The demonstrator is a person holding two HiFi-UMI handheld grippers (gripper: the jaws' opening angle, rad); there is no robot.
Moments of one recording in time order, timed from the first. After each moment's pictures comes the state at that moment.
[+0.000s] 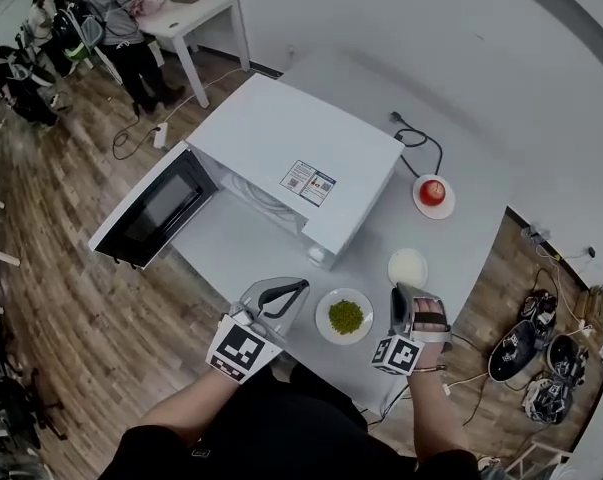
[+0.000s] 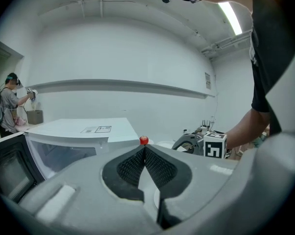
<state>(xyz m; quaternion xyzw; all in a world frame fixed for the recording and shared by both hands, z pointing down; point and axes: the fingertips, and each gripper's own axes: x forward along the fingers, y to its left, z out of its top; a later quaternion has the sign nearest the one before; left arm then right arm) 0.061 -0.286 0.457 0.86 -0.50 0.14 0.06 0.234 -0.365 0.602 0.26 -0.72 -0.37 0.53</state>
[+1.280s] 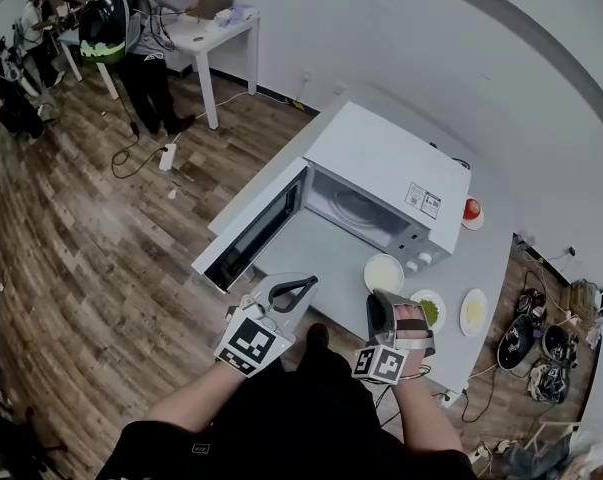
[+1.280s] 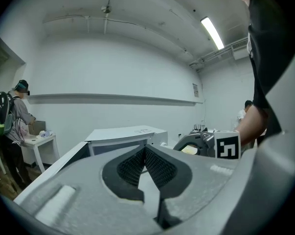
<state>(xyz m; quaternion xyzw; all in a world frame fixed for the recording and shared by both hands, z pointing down) -0.210 -0.178 0.421 0.89 -0.46 0.09 0.00 -0.088 -0.217 0.532 0.29 -0.72 -0.39 0.49</state>
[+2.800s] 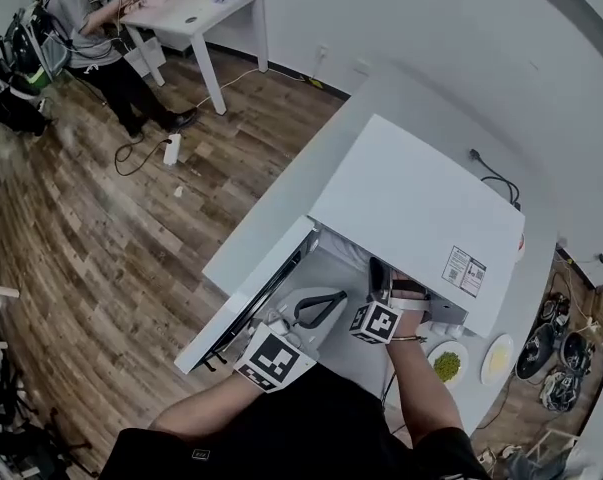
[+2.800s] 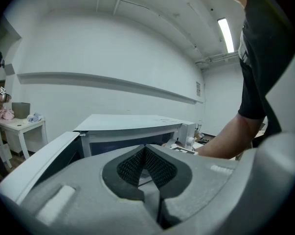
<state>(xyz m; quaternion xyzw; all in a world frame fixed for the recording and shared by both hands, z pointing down) -0.225 -0.355 0.477 0.90 -0.42 0.11 0.07 -0.180 -0.469 0.629 0.28 -0.72 -0.36 0.52</state>
